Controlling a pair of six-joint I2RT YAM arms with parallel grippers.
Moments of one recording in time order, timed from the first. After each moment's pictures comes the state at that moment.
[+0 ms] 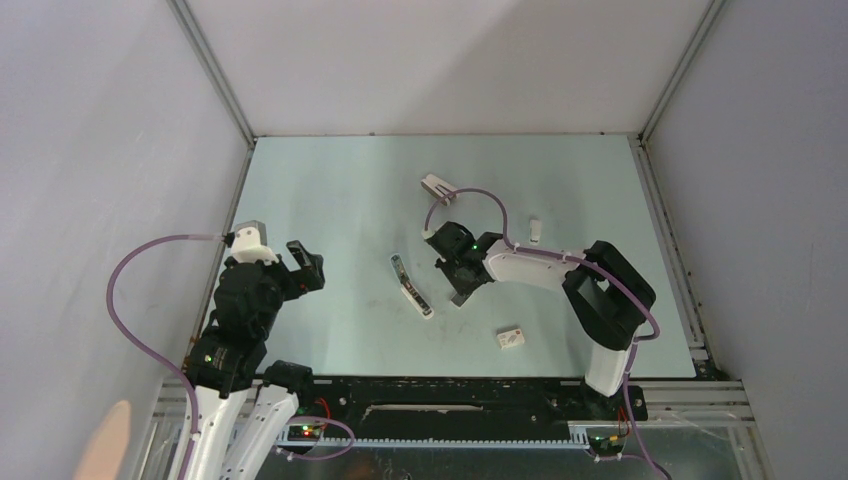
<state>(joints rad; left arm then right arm) -0.22 0.43 0.76 -0.70 -0.19 -0.36 0.85 1.82 1.16 -0.53 0.16 0.20</state>
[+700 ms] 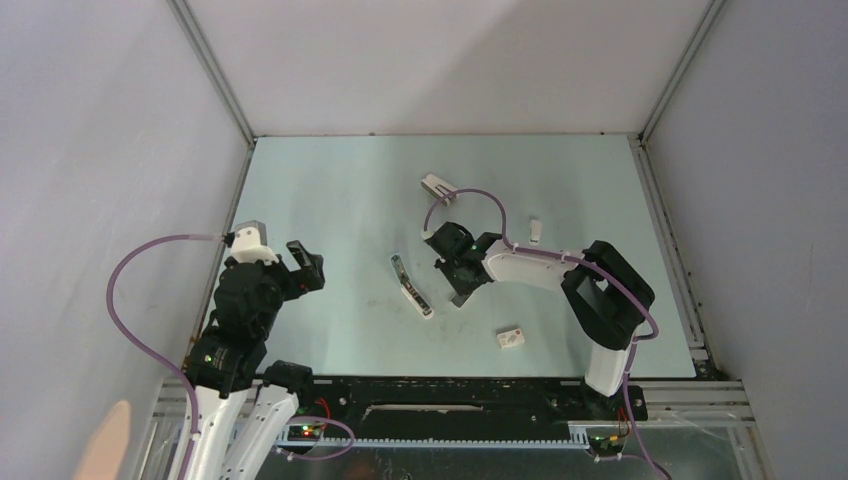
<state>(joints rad) -0.22 0.43 0.76 -0.70 -0.19 -0.36 0.85 1.83 1.16 -0.53 0.15 0.20</state>
